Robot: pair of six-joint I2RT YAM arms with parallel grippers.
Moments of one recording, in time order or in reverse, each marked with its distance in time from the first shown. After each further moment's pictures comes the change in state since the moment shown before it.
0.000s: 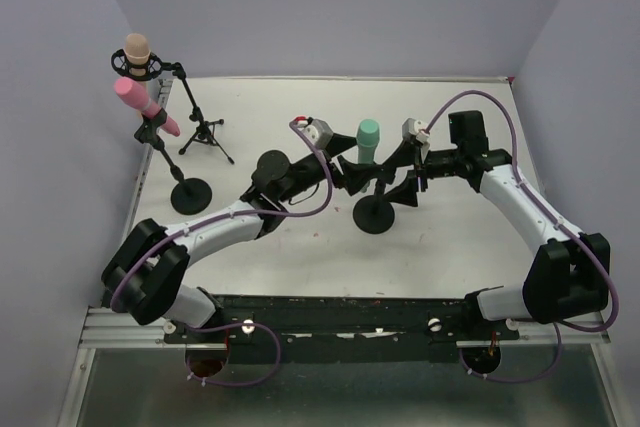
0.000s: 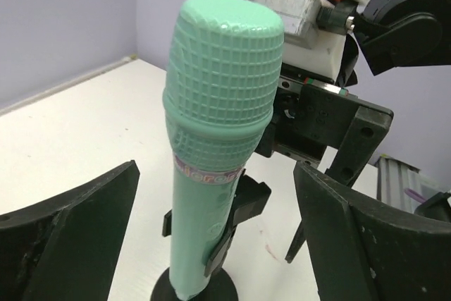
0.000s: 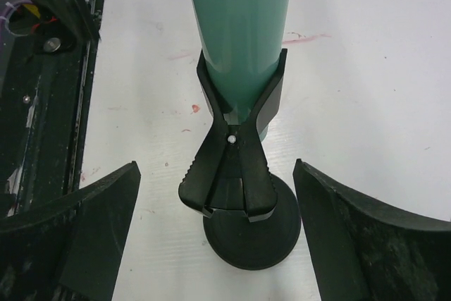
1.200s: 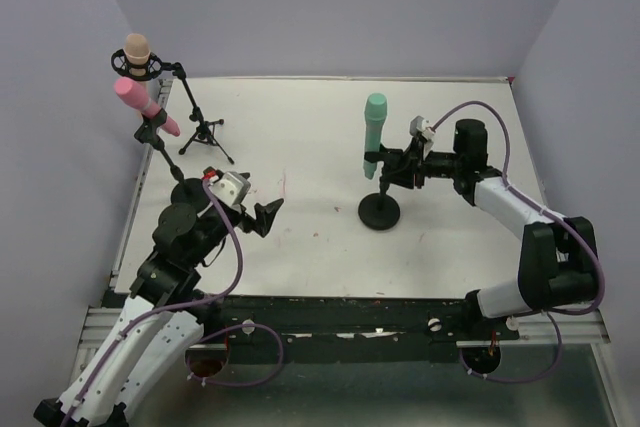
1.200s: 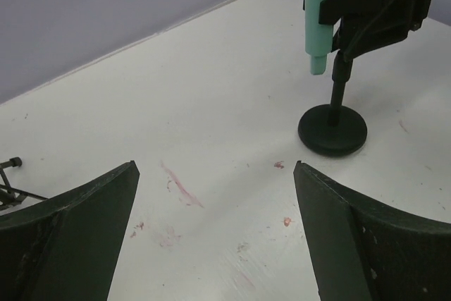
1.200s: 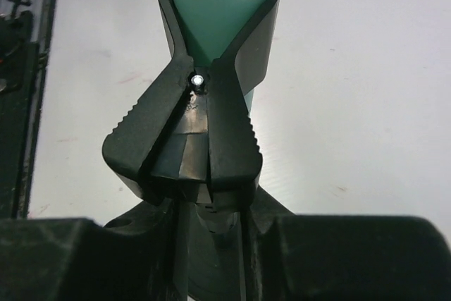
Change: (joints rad) left arm 0.235 -0.997 -0.214 -1.062 -0.181 0.376; right arm -0.042 0.067 -0.237 0.641 -0.008 0.362
